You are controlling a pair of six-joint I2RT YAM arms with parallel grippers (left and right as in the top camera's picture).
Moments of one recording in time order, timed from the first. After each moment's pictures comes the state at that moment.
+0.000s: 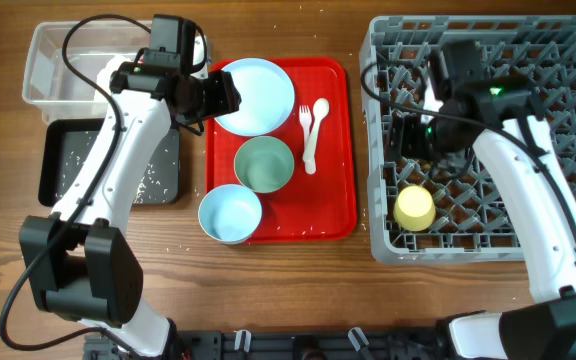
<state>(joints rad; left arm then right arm) -0.18 1.78 1.51 -0.83 0.23 -0.38 0.20 1.57 1.52 -1.30 -0.13 0.34</state>
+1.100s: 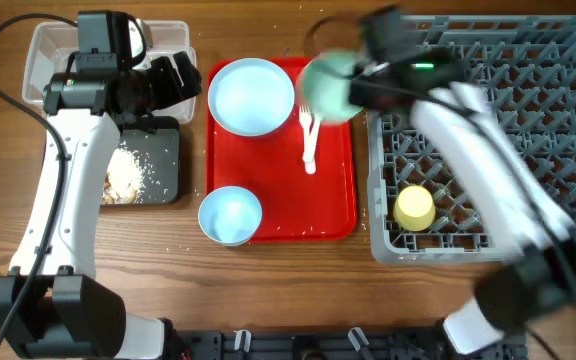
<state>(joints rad) -0.01 1.63 1.51 -0.86 0.19 -0.37 0.35 1.73 1.69 -0.98 0.18 0.52</state>
